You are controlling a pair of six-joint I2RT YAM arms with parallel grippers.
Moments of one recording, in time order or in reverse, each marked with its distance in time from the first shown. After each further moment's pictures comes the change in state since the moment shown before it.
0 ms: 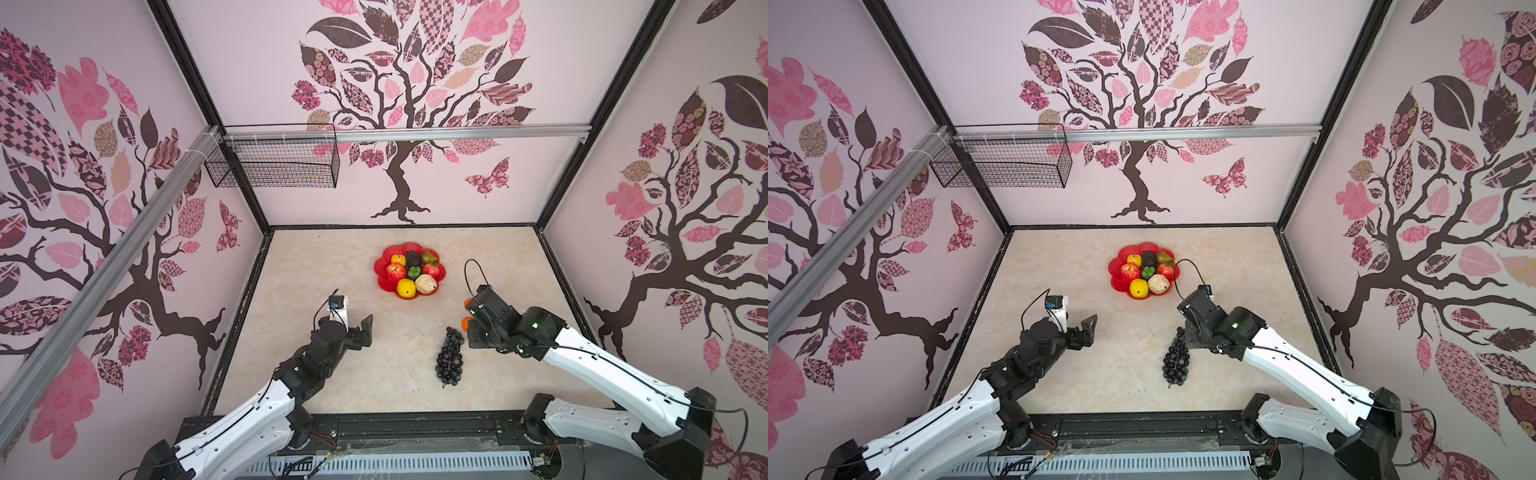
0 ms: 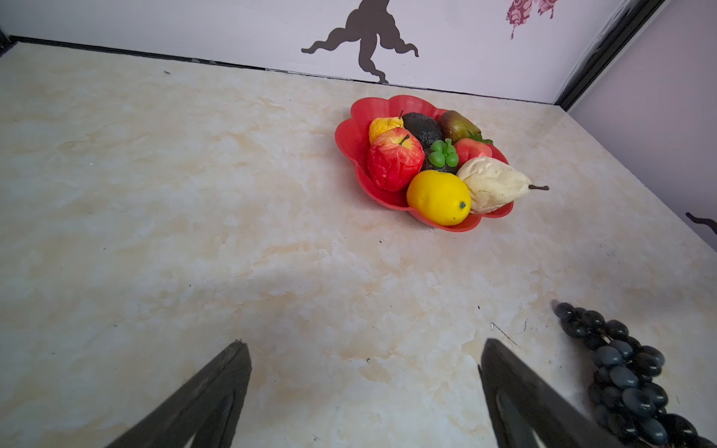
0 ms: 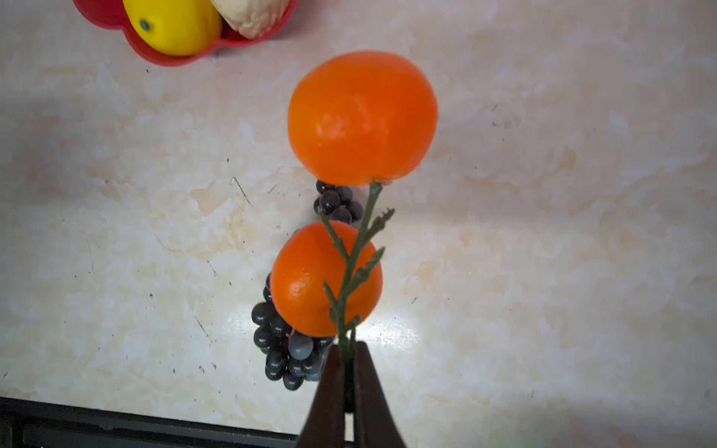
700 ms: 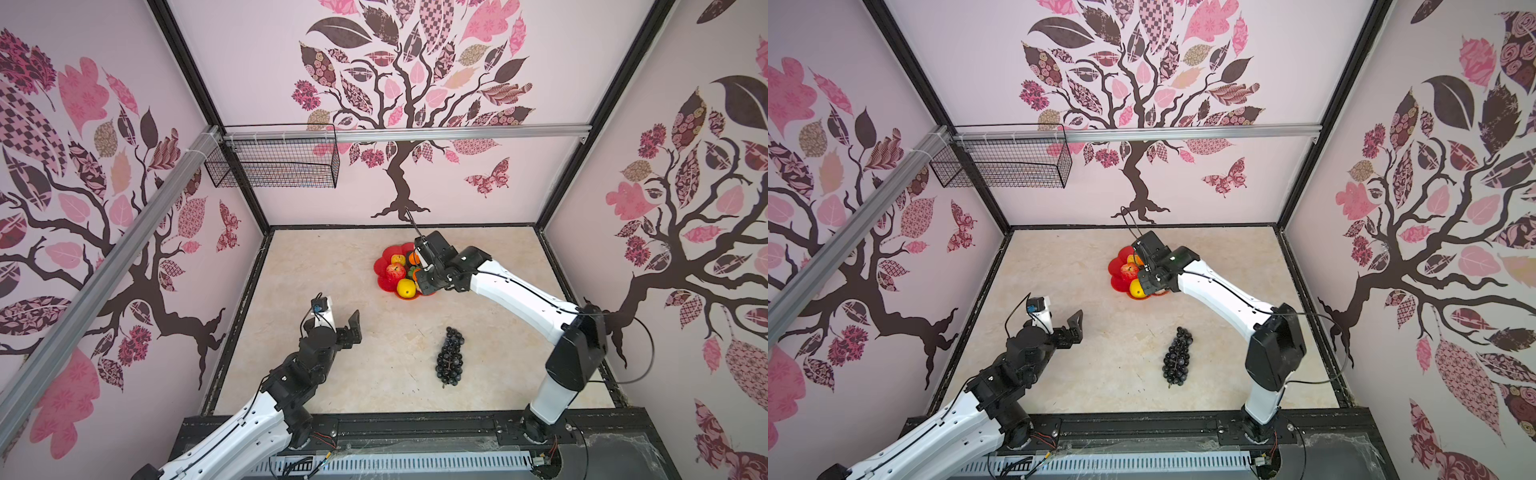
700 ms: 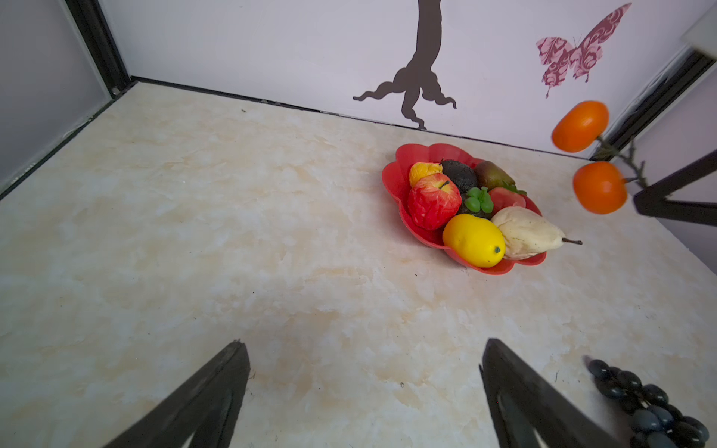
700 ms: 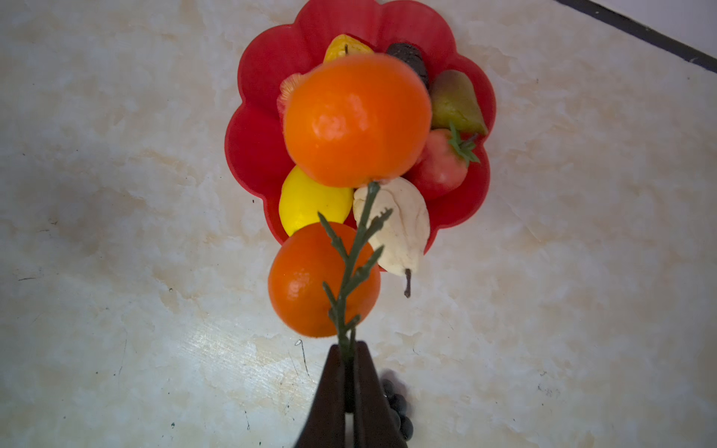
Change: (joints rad) left arm 0.000 -0.169 -0.013 -0.083 -0.151 -0.026; right arm -0.050 0.686 0.652 0.114 -0.071 -0.444
